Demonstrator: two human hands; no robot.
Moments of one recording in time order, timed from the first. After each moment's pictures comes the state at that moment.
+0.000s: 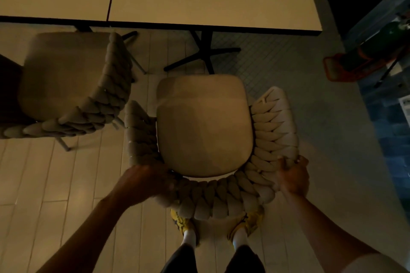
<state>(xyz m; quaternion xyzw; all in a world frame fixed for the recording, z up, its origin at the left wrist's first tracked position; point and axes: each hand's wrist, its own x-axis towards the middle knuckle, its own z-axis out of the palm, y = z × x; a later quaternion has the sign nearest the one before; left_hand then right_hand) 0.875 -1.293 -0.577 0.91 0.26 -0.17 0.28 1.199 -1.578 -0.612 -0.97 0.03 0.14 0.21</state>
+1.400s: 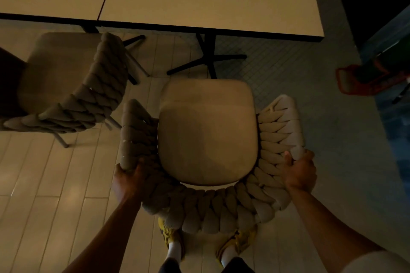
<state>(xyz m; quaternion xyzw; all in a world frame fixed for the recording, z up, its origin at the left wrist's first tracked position) 0.939 -1.360 -0.641 0.47 0.75 0.21 0.42 1.310 -1.586 -0.649 -0.98 -0.07 0.08 0.19</state>
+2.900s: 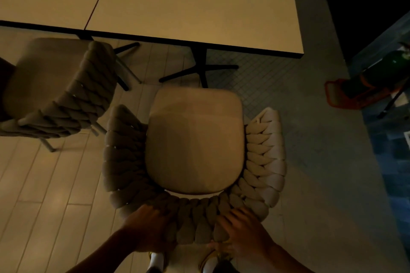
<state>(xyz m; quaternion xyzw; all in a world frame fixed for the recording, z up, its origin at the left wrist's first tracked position) 0.992 -1.438 -0.618 0.91 0.15 -0.30 0.22 1.224 -1.649 -0.643 -0.69 -0.71 0.11 0.08</state>
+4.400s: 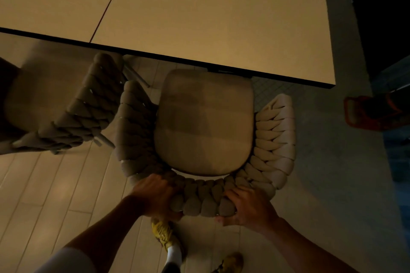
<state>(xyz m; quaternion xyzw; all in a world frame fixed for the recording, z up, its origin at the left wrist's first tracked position) 1.086 -1.287 -0.606 0.93 0.17 -0.30 0.15 1.327 -1.485 -0.645 -0.70 -0.69 0.16 0.07</state>
